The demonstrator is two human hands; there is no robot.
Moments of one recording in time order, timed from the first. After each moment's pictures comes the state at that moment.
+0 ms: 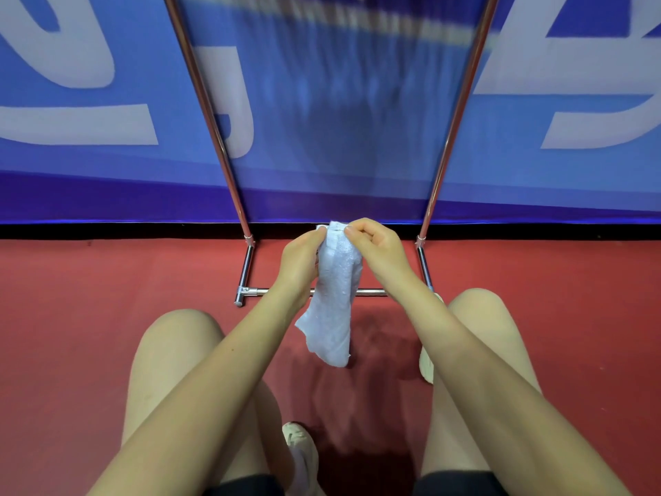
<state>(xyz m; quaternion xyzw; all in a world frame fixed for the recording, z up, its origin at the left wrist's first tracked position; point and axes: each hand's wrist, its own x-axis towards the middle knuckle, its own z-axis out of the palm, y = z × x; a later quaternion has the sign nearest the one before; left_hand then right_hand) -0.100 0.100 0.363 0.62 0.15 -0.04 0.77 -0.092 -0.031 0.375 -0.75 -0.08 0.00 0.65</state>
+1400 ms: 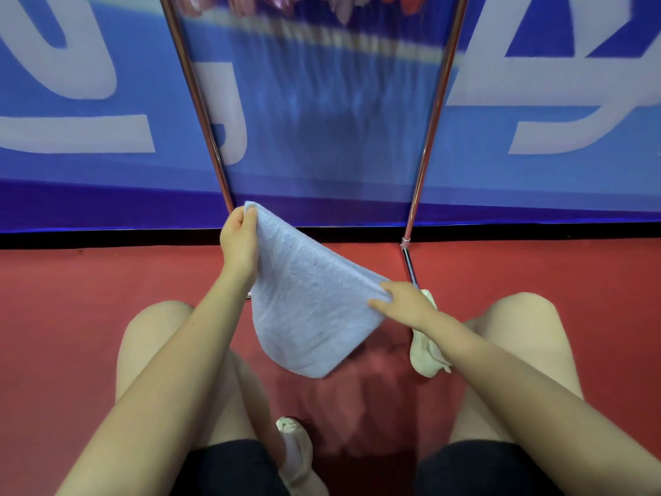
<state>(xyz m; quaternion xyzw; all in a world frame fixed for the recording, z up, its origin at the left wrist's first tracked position) -0.107 0.166 0.379 0.70 0.17 0.17 0.67 -0.142 -0.110 0.304 -0.96 -0.07 0.11 0.25</state>
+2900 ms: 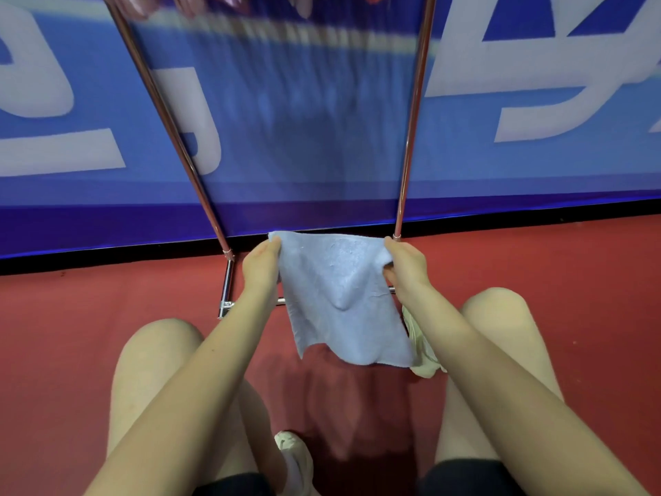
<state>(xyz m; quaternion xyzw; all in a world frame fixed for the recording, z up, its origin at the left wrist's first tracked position) -0.087 0.108 0.347 0.63 0.25 0.03 0.73 -0.092 -0.107 0.337 -0.59 0.27 -0.03 0.77</state>
